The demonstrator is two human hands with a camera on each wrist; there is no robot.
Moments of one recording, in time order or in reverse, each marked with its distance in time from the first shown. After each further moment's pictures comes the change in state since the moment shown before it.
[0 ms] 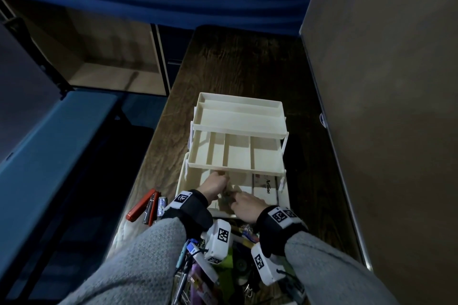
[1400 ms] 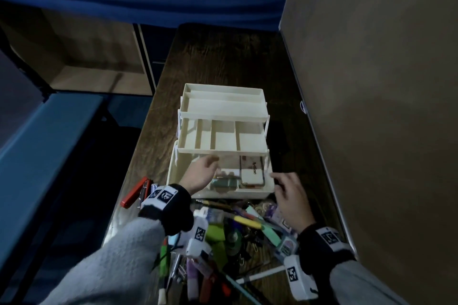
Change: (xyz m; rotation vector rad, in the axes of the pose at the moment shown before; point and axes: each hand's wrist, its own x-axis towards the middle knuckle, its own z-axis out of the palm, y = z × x) left_hand -0.062 -0.002 -0.012 0.478 0.085 0.430; right_hand -0.102 0.092 0.027 0.503 0.816 -0.154
